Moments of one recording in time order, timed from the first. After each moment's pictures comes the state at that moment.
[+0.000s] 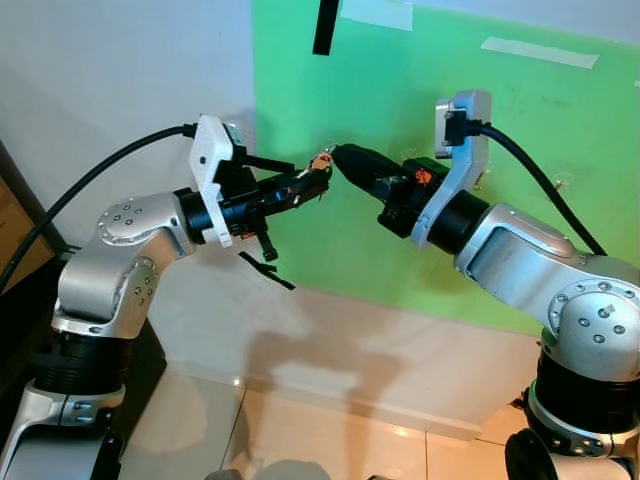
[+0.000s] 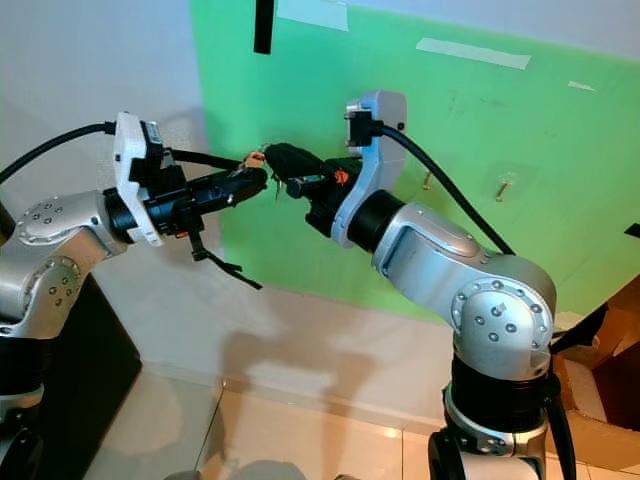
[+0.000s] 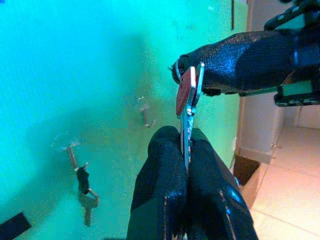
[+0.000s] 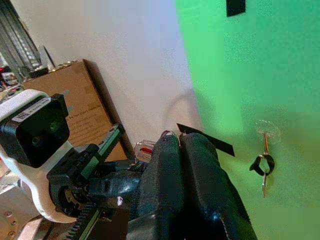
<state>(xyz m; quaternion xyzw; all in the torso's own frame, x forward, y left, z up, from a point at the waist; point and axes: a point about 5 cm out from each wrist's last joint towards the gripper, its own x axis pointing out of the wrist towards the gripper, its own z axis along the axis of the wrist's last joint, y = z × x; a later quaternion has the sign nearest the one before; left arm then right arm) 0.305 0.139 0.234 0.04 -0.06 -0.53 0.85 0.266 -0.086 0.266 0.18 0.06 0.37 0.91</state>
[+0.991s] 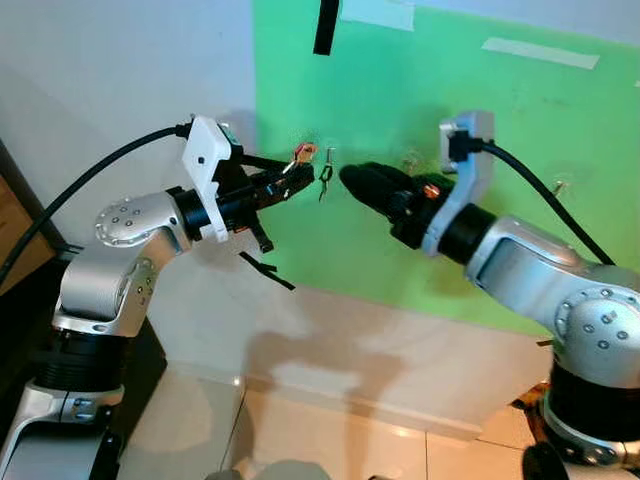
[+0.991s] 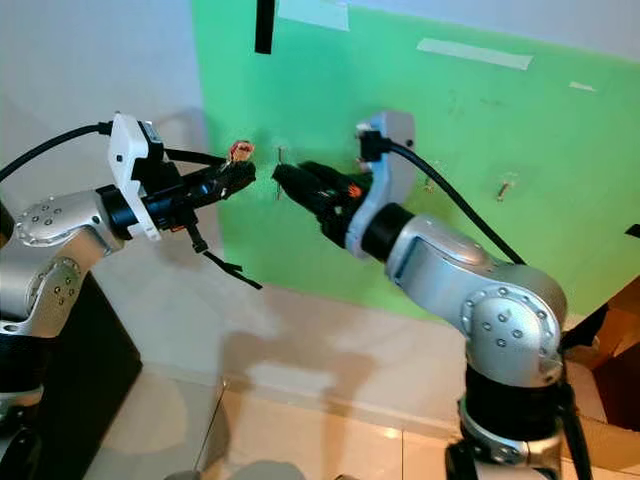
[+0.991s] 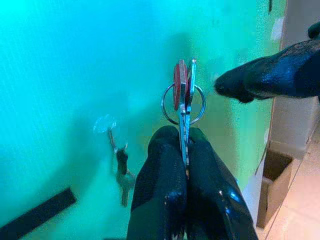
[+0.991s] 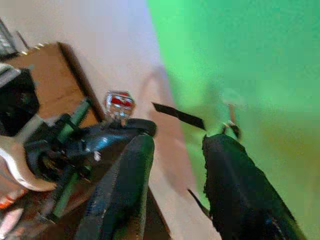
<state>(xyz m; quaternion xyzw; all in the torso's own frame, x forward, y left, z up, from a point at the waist) 0.314 0.149 0.225 0.07 -0.05 -0.48 0.87 0.267 -0.104 0.245 0.17 0.09 0.34 0.92</state>
